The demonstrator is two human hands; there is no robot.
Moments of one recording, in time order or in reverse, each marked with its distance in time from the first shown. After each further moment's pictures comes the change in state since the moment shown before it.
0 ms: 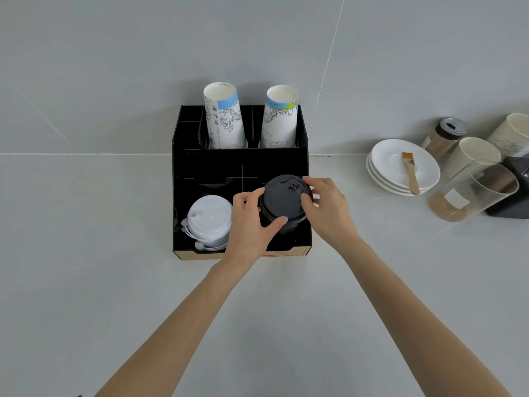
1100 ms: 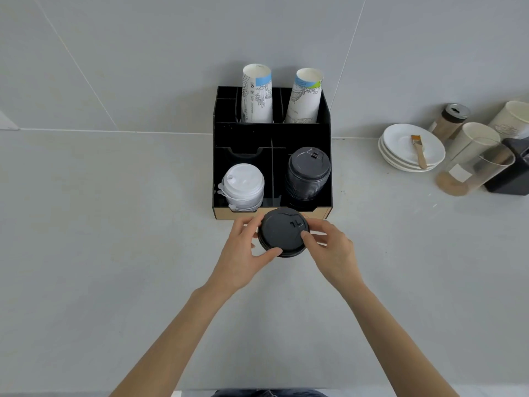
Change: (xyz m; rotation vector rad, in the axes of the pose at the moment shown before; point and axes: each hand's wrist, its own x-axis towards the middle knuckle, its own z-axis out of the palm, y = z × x) left_hand -0.121 -0.057 -0.055 0.009 -0.138 0.087; right_hand -0.144 -0.006 0.045 0.229 -0.031 0.159
